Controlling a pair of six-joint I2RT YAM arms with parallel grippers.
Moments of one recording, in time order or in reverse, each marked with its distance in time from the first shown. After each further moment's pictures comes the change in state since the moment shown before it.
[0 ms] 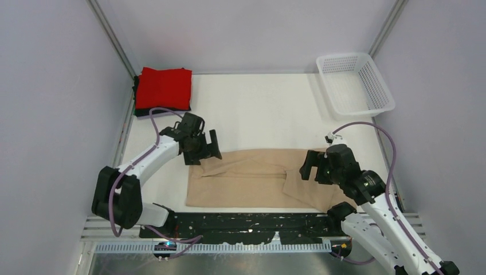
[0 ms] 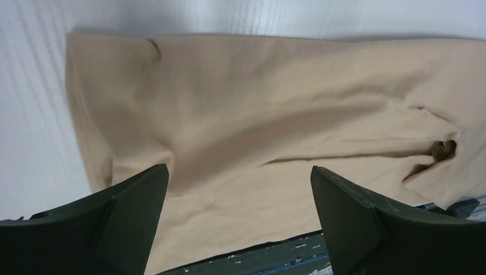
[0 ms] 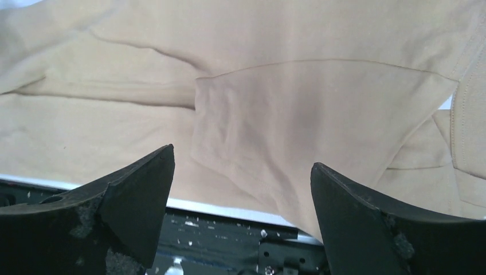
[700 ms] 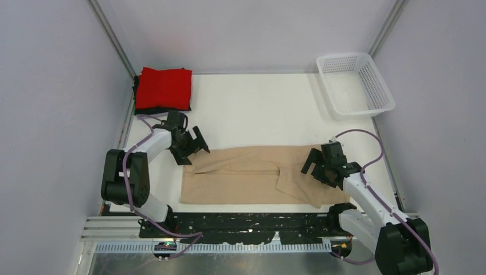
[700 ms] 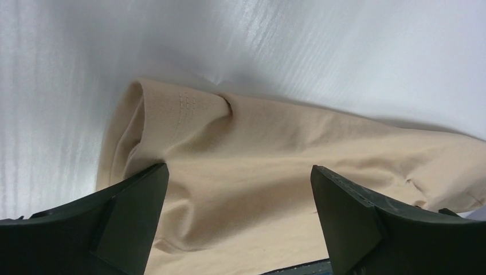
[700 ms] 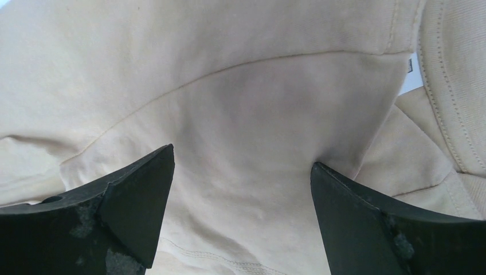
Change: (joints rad) left arm 0.253 0.238 -0.013 0.133 0.111 -0.053; right arm -0.232 0.328 -0.283 0.402 0.002 0.143
